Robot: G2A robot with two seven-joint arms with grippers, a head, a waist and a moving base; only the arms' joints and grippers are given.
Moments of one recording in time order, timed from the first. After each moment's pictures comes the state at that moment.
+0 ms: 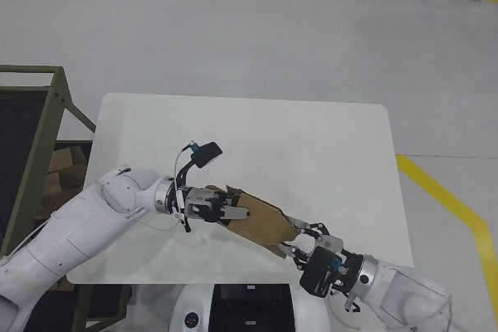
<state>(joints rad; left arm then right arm) 0.94 -0.69 -0.72 -1.67 -0.61 -0.86 -0.96 -1.83 -0.89 1.25 -2.32 -1.53 -0.47 0.01</state>
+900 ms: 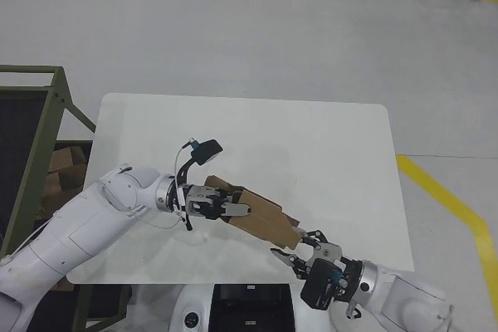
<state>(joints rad) 0.94 -0.71 -0.72 -1.66 -0.63 -0.85 -0.97 -1.87 -0.89 1.26 -2.33 -1.58 -0.50 -0.04</state>
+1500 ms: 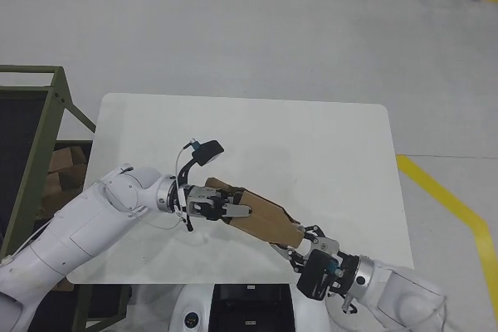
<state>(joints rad) 0.94 -0.71 -0.73 -1.67 -0.63 -0.85 -0.97 -1.83 -0.90 1.24 -2.31 -1.54 -0.47 -0.01</state>
